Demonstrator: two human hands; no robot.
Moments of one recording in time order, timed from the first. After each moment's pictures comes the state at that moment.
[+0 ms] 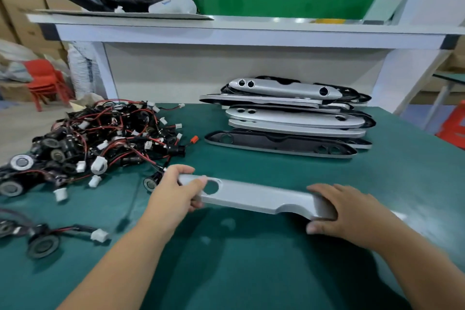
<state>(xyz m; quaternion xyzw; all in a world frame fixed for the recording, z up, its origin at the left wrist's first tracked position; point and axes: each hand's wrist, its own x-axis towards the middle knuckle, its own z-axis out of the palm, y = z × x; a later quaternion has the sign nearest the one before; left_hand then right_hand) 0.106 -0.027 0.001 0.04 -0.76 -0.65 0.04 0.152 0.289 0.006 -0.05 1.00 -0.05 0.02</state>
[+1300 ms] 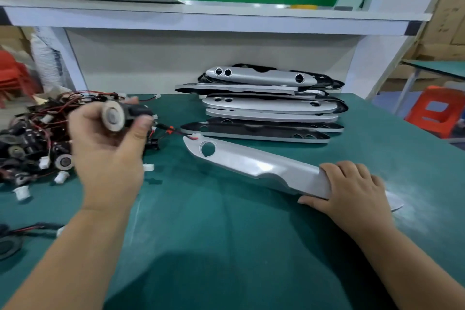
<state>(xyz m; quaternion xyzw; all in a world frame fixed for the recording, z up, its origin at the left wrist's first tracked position) 0.114 -0.029 0.052 -0.18 -0.59 -0.65 0.44 0.180 0.305 -0.013 0.12 0.97 0.04 -0.20</state>
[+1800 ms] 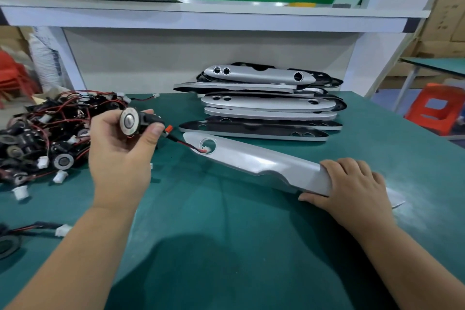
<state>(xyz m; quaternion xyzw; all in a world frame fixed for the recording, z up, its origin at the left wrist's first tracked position) 0.112 -0.015 0.043 -0.18 -0.63 -0.64 0.40 0.183 0.306 -0.010 0.12 0.97 0.02 -0.21</state>
